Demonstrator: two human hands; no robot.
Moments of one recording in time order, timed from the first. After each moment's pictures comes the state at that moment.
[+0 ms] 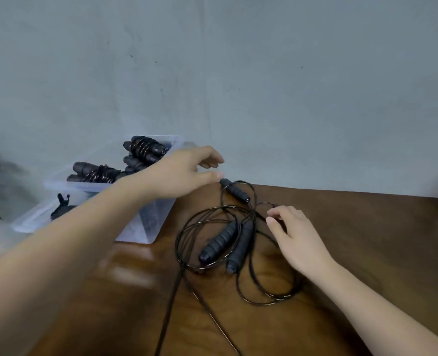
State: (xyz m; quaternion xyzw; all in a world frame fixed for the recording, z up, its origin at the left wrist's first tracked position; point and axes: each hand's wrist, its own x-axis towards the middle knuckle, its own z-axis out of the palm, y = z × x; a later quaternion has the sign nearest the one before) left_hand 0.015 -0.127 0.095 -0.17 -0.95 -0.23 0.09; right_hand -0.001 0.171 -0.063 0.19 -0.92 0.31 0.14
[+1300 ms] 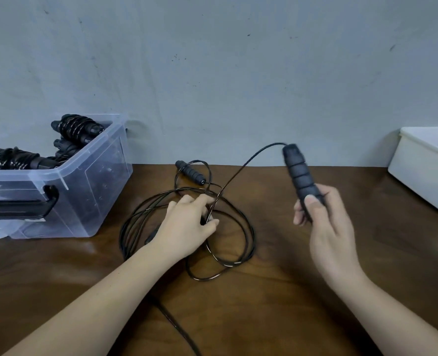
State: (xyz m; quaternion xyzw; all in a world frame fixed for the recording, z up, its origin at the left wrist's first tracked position) left_hand 0.022 -0.012 -0.070 -0.12 -0.96 -0.22 0.12; right_hand 0.075 0.262 -0.047 0.08 -0.74 0.62 0.24
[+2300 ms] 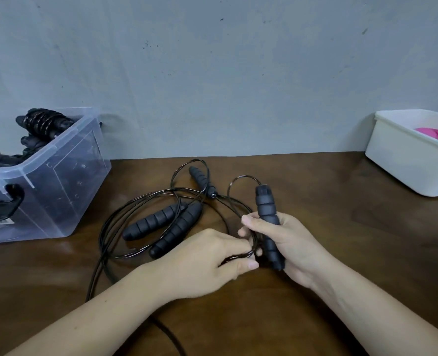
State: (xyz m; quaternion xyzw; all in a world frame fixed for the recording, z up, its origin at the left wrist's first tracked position) left_hand 0.090 0.041 -0.059 -0.41 -0.87 -0.28 -0.05; right_hand 0.088 0.254 -0.058 -0.02 -0.64 0.76 -0.13
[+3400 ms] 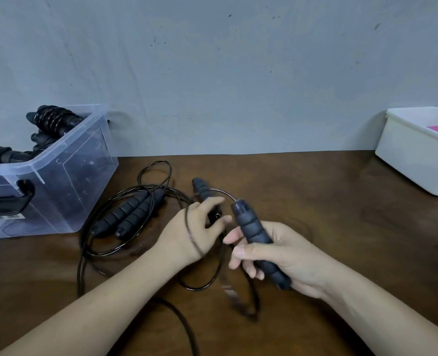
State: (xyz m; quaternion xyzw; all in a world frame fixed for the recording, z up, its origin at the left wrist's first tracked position) left_hand 0.046 0.022 -0.083 -0.12 -0.95 -0.27 0.07; right_hand 0.103 0.248 -0.054 0.13 -0.66 0.69 -0.25
